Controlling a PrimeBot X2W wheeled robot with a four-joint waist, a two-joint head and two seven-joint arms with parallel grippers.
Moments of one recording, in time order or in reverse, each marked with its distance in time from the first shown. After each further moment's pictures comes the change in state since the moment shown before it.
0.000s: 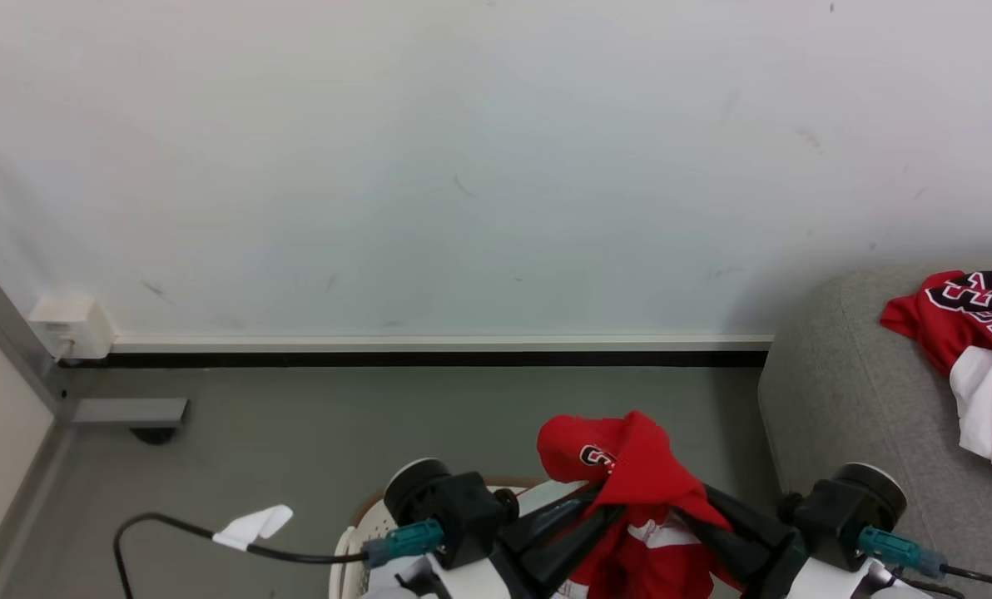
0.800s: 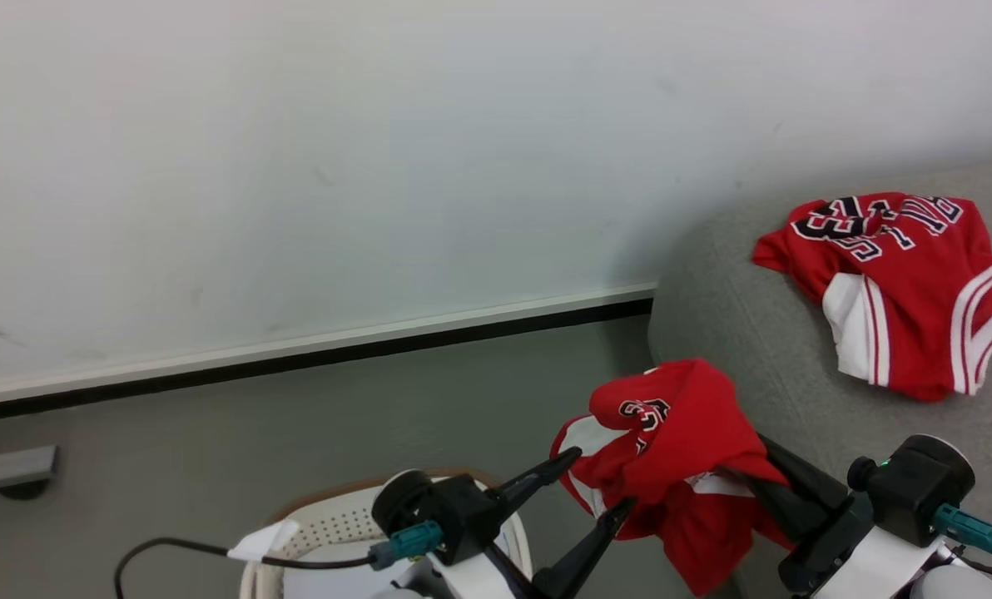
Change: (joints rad) left arm 0.013 -0.064 0.030 0.175 0.044 0.021 -0.068; right arm 0.058 -0.021 -0.182 -0.043 -0.028 0.000 -0.024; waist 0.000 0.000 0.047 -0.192
